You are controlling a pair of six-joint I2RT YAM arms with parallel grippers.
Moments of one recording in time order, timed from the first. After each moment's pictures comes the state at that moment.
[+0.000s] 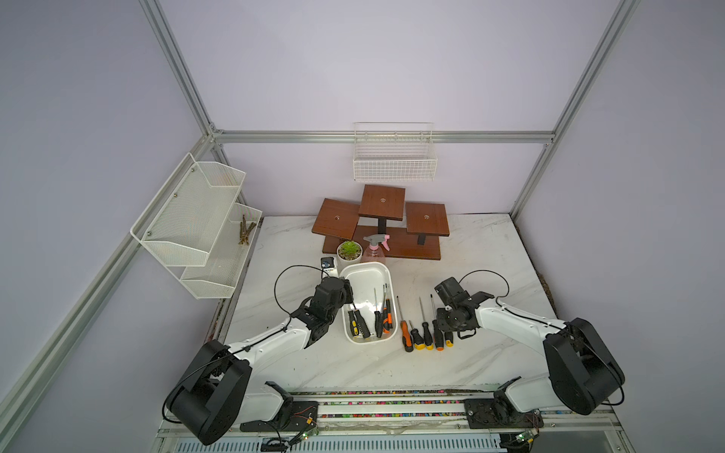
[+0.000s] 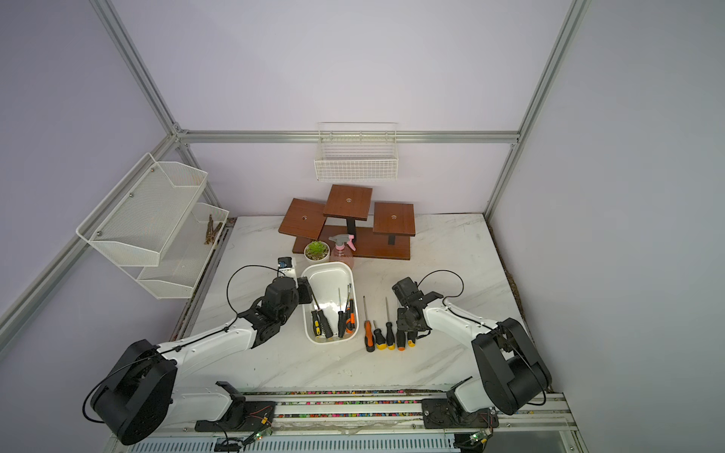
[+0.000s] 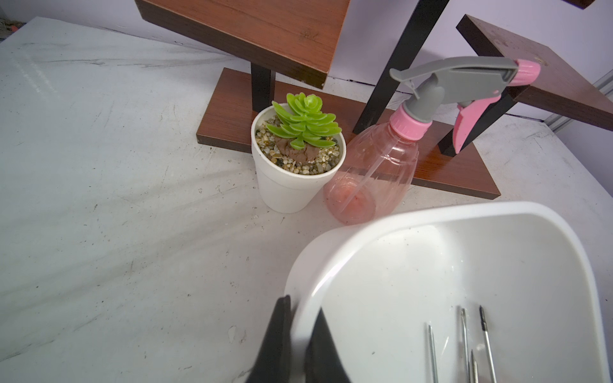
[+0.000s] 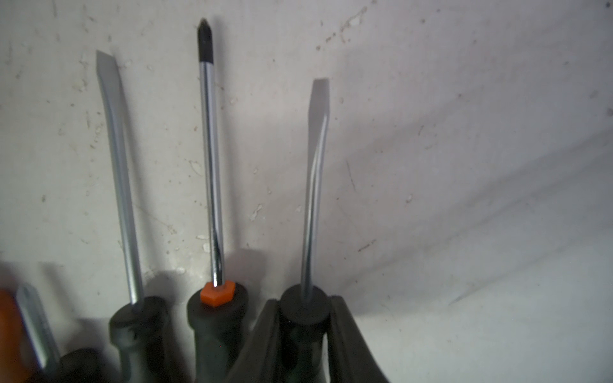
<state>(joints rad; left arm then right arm) -0.56 1.31 0.61 0.22 -0.37 -0.45 0.47 1.45 0.75 -0.59 0.16 0.48</state>
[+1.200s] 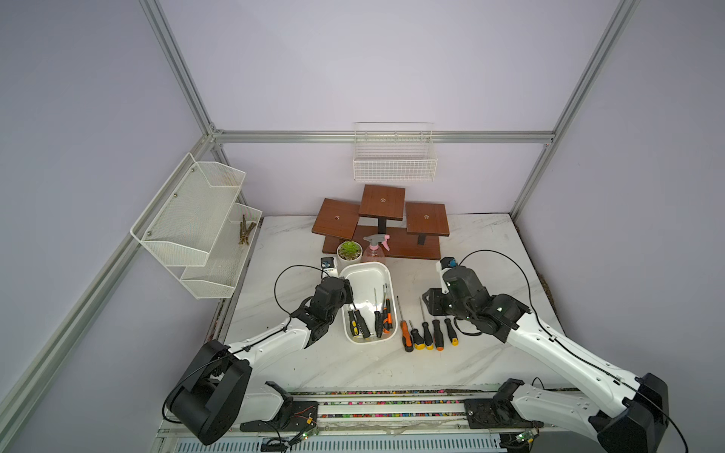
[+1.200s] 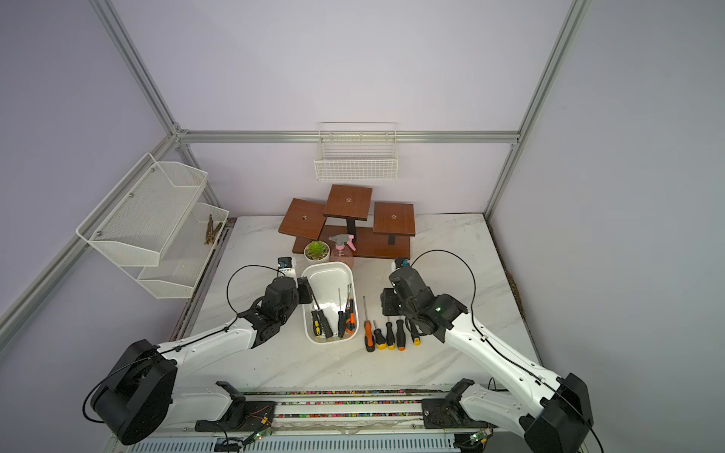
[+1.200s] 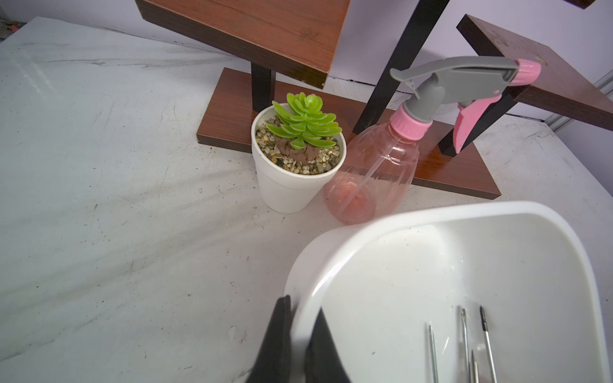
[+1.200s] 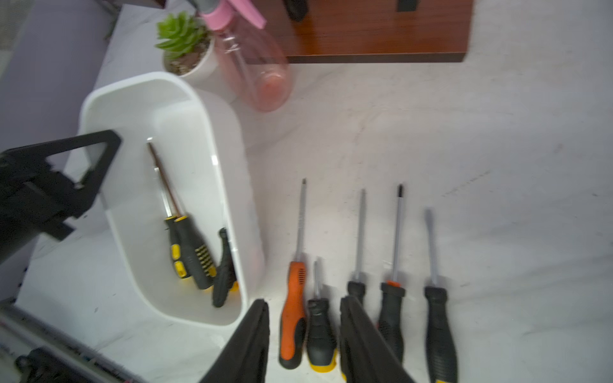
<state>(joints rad) -0.56 1.31 0.61 0.22 -0.37 -0.45 0.72 1.13 0.96 -0.59 0.10 0.58</state>
